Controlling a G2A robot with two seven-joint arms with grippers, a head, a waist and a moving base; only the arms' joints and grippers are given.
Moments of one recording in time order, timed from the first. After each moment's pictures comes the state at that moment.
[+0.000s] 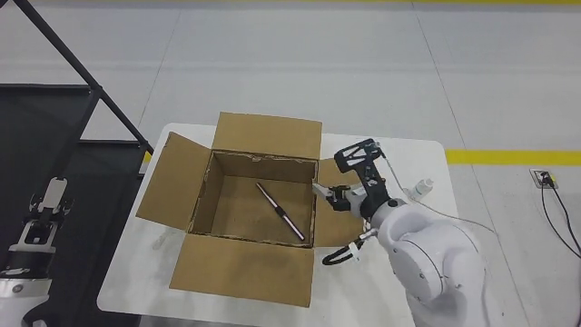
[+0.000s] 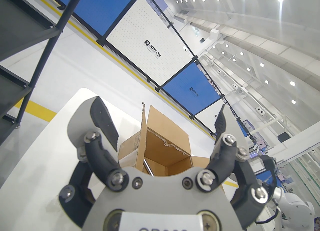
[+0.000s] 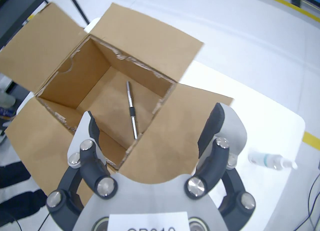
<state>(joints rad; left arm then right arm) 1.58 -1.22 -2.11 -2.00 0.14 -0.22 -0.27 -1.07 -1.46 1.34 -2.09 -1.34 0.01 1.07</state>
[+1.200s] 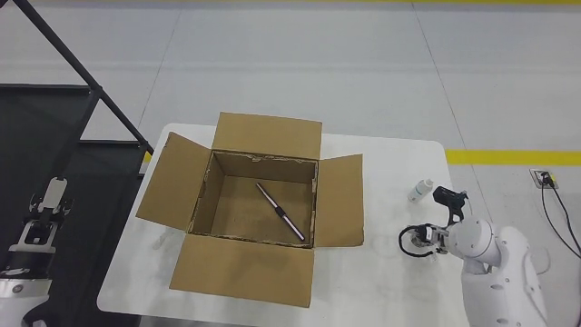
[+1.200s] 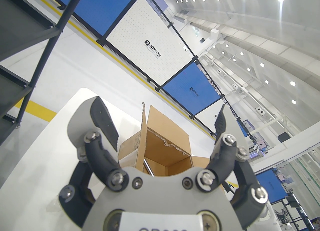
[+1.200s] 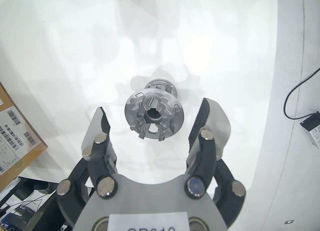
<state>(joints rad) 1.58 -1.22 -2.11 -2.00 0.14 -0.22 -0.27 -1.01 -1.40 1.73 -1.47 -1.25 0.19 1.32</state>
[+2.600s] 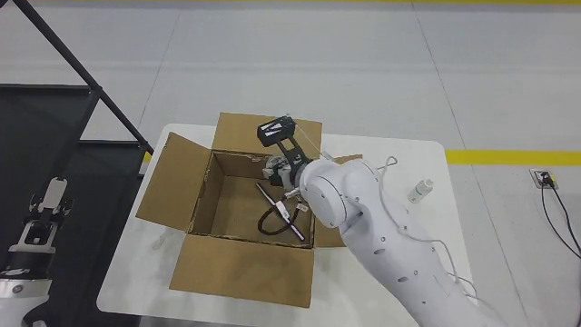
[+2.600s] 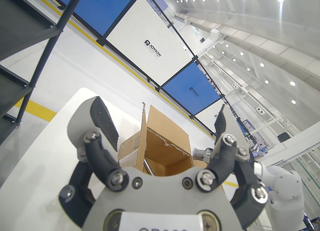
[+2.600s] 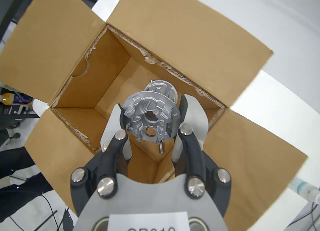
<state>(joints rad) 1.58 -1.22 -2.11 -2.00 0.14 -0.22 -0.27 -0.45 -1.55 0.82 -1.38 -1.01 0.20 1.10</state>
